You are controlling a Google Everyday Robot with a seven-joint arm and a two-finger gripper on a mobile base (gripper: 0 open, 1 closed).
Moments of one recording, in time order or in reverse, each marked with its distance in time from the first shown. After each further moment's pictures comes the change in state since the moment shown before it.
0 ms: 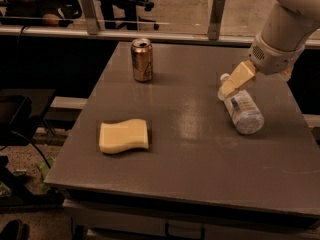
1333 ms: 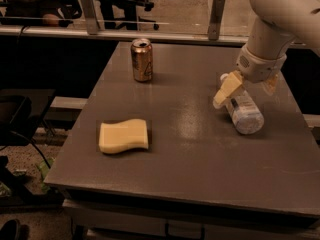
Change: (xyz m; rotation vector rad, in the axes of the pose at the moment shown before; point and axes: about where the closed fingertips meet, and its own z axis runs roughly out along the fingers) arm -0.004 0.011 0.040 -0.041 0.110 0.039
